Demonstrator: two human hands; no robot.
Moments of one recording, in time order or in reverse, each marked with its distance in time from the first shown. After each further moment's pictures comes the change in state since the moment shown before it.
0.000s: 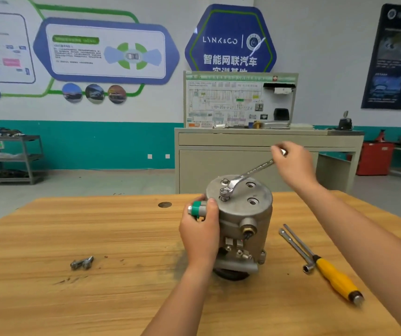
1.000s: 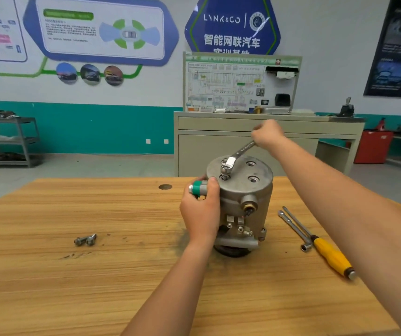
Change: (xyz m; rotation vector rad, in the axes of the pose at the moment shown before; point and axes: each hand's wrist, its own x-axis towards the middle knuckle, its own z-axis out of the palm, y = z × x) left_hand -0.002 0.003 -0.004 -0.031 0.000 -0.011; right_hand 0.030 -0.028 0.041 -0.089 -0.318 0.195
